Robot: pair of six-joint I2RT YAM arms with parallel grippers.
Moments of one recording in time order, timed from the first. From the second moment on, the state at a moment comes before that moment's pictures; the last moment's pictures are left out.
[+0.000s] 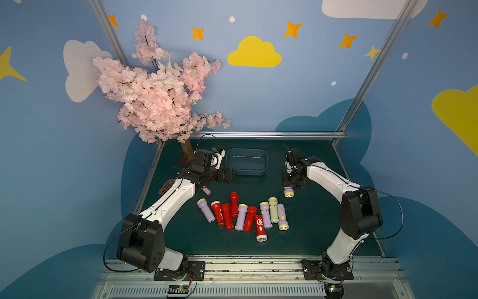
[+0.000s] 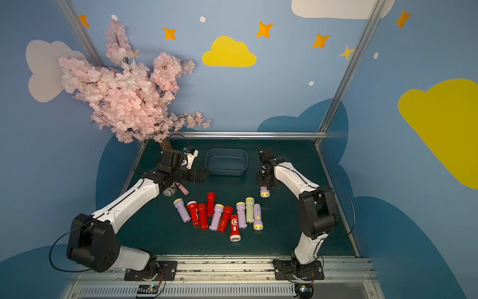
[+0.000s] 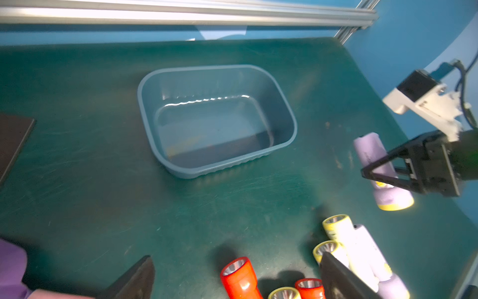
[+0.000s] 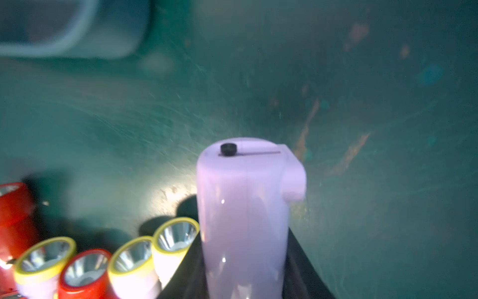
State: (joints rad) left arm -0.32 1.44 1.10 -0.35 0.31 -0.15; right arm 0.40 1.77 1.38 -0.88 0.00 0.32
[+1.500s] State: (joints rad) left arm -0.35 1.69 1.28 -0.44 0.35 -0.07; right arm 0.44 2.29 2.18 -0.88 -0.21 0.34
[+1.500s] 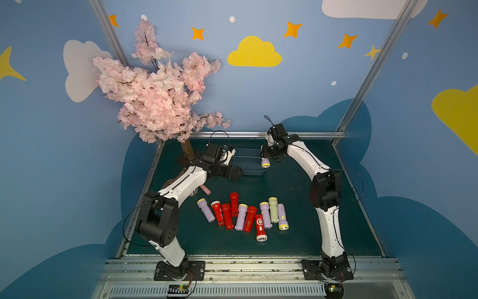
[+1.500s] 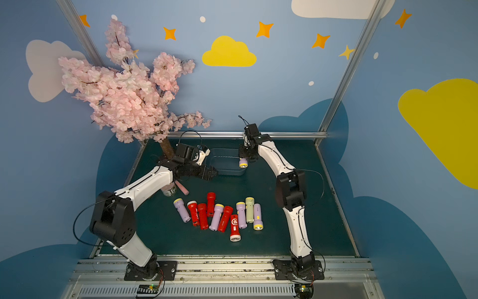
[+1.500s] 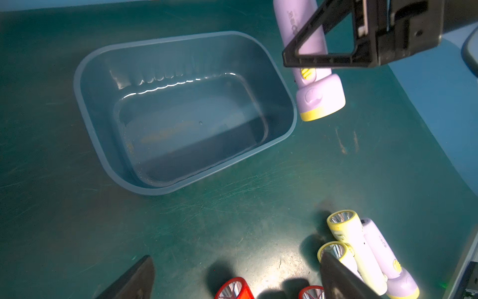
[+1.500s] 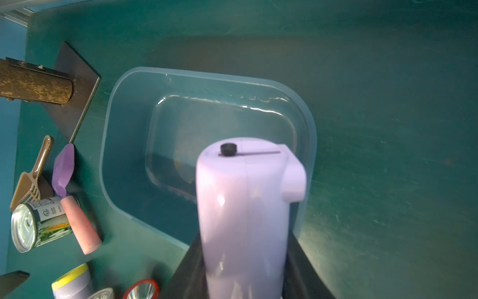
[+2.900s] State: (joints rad) left arm -0.25 1.89 1.42 -0.50 0.38 -0.08; right arm 0.39 2.55 2.43 -0.93 -0.22 0.28
